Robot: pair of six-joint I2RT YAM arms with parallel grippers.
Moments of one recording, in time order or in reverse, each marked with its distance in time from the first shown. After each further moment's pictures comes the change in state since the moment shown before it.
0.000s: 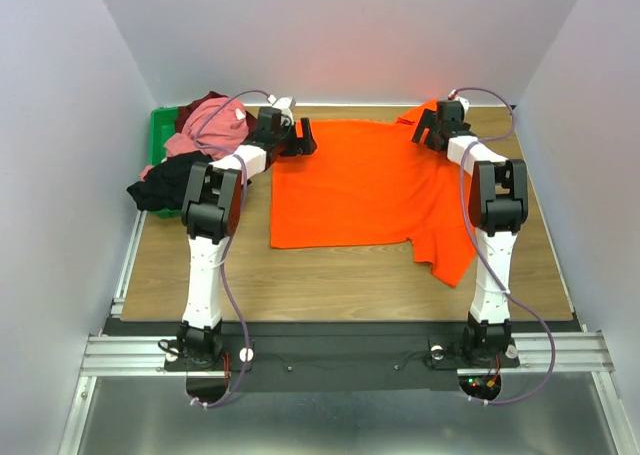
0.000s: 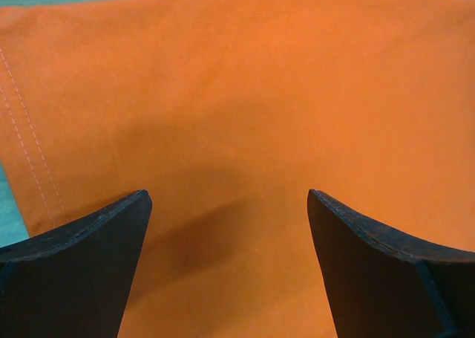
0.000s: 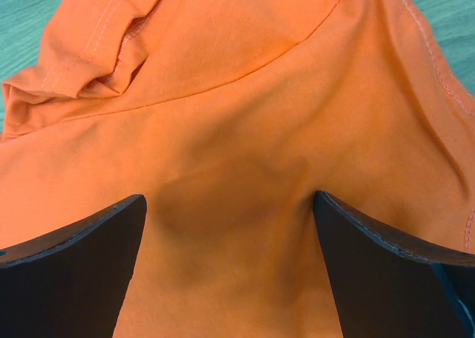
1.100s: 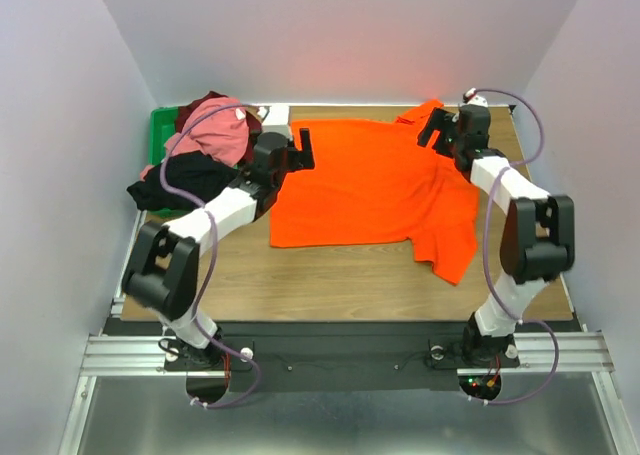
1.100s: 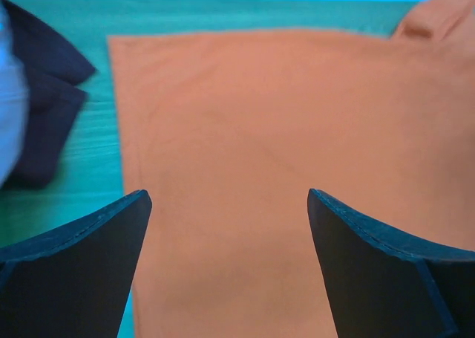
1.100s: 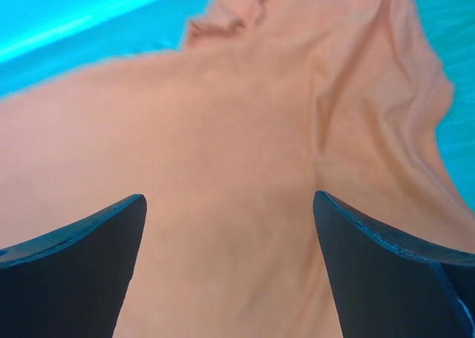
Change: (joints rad) left arm -0.192 -0.625 -0.584 0.151 -0.473 0.044; right arm 0.003 -0.485 -0.470 0.122 -0.161 0.008
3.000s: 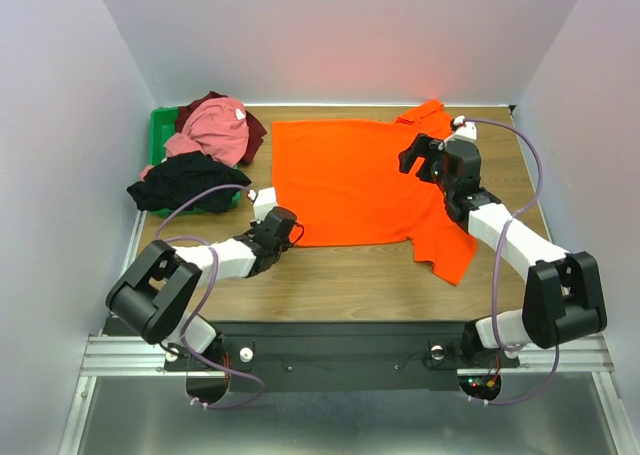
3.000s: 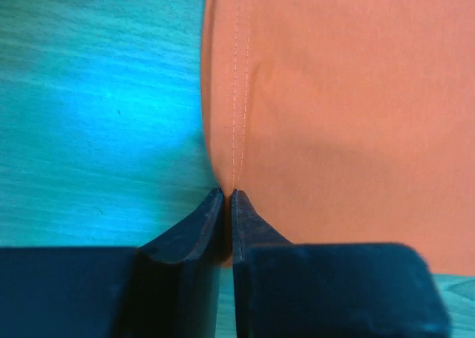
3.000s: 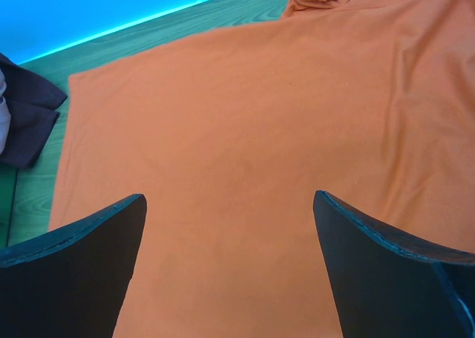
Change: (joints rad) left arm -0.178 -0.220 -0.562 -0.133 -0.256 -0.434; right arm 0.202 -0.476 -0.447 0.204 0.088 0.071
